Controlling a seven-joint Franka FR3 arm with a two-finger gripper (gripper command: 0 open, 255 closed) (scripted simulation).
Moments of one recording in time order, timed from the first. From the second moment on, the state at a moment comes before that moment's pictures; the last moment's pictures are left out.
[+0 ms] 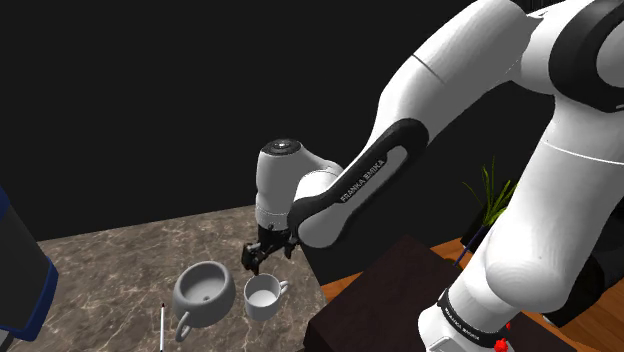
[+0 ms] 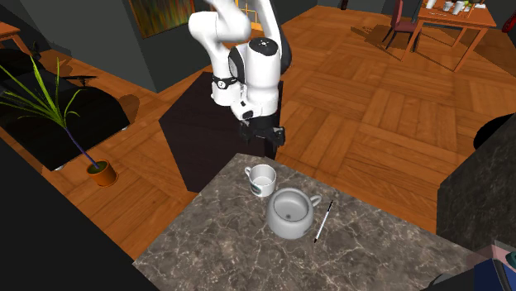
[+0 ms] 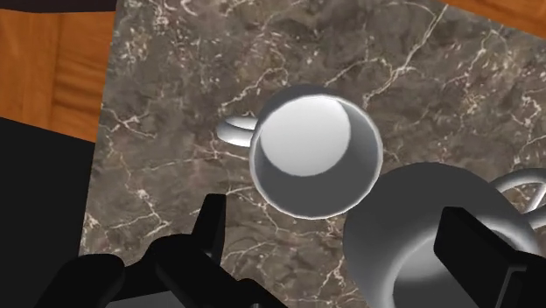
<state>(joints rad) 0.09 0.13 0.49 -2.50 -0.14 2.61 0.80</state>
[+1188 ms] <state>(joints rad) 0.35 0.63 0.27 -2.20 -0.50 2.74 1.14</state>
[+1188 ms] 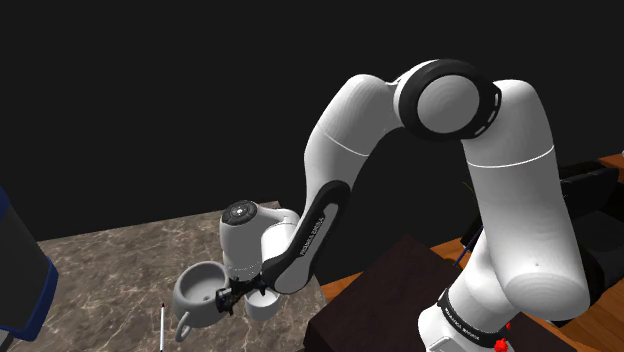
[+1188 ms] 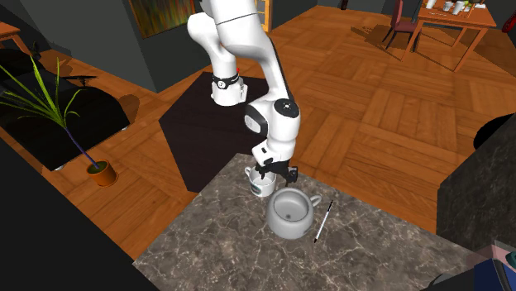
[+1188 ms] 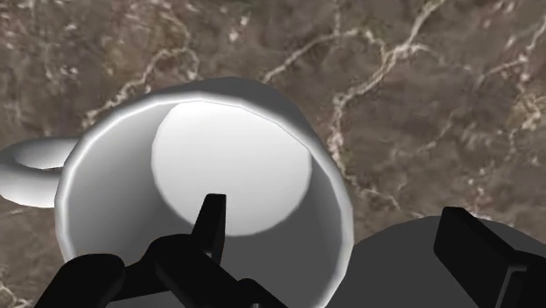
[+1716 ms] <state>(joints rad) 0.35 0.63 0.27 -2.20 -0.50 2.74 1.14</state>
